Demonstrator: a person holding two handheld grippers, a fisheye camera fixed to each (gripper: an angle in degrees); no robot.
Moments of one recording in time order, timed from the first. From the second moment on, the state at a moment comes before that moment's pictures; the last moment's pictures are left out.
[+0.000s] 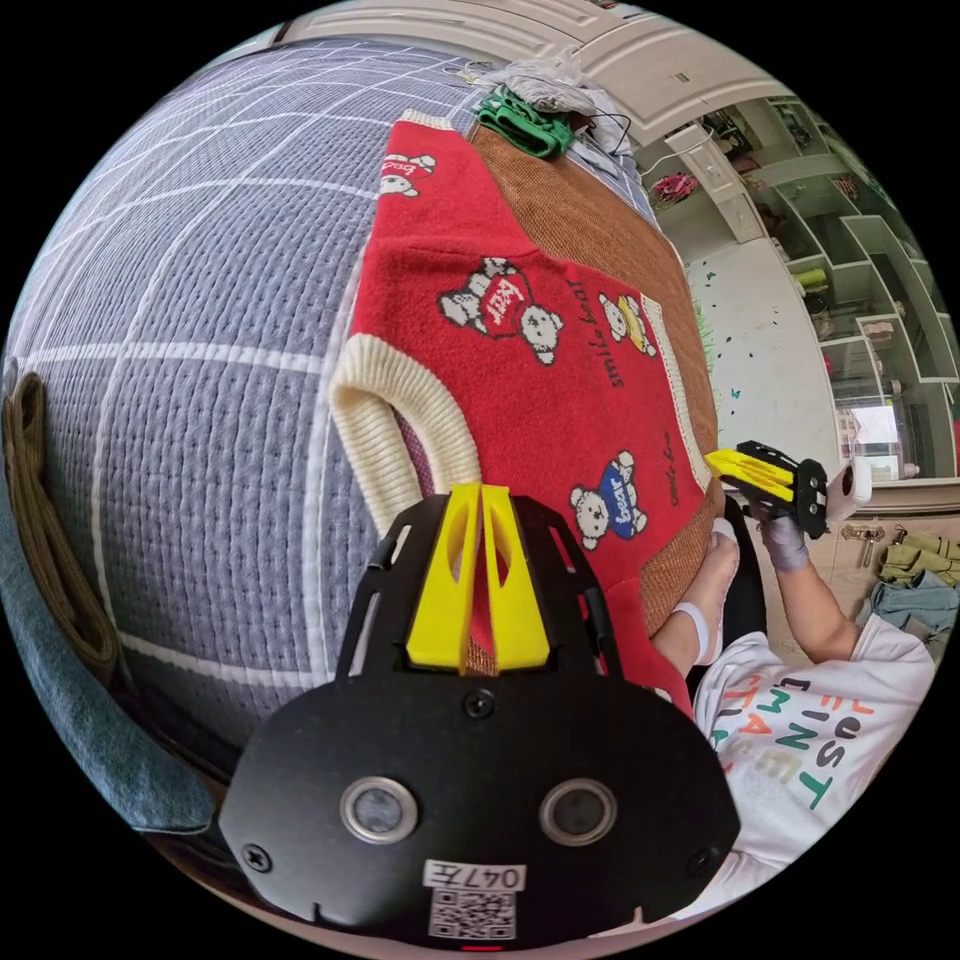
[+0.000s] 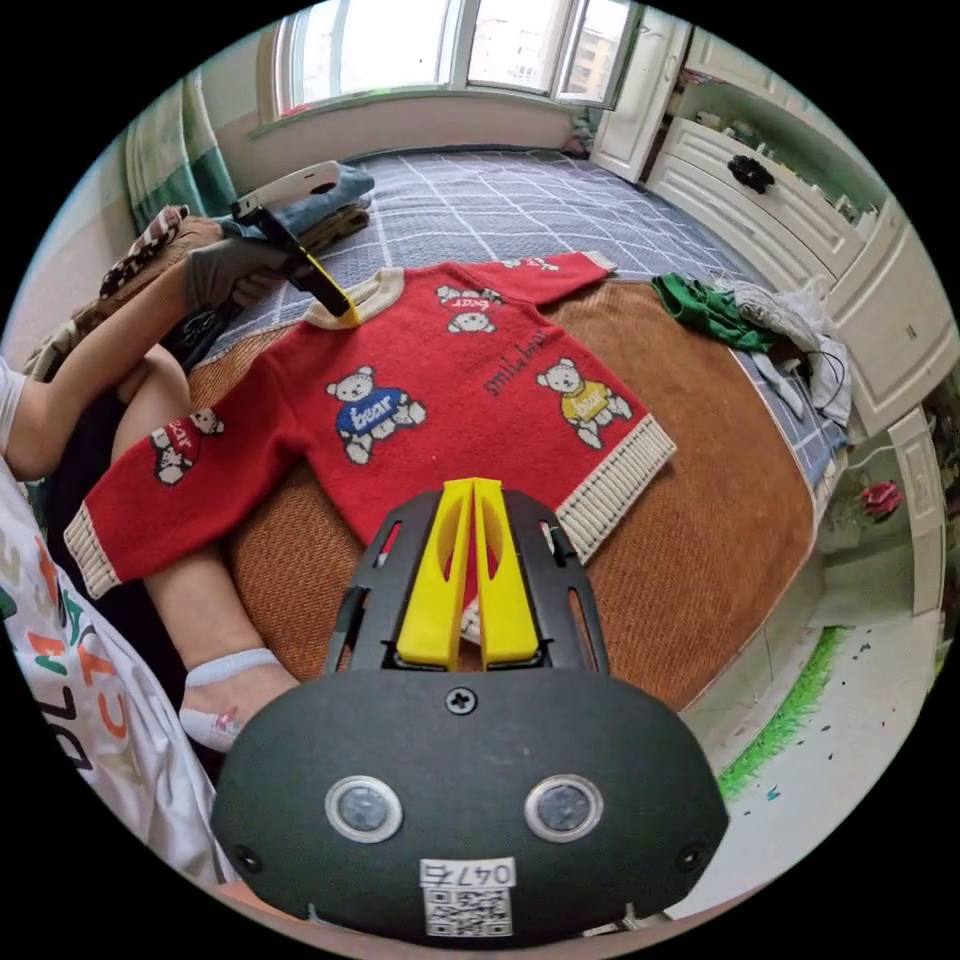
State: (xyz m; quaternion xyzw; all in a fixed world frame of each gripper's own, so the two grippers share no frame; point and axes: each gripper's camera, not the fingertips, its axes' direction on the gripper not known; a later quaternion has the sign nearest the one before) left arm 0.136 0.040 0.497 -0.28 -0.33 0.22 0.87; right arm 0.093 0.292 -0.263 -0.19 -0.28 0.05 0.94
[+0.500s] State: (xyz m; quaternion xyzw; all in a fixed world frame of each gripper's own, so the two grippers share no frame) left arm 0.091 0.082 0.443 -0.27 -0.35 0.22 0.87; right arm 0.178 0.367 -0.365 -0.19 -0.30 0.05 0.93
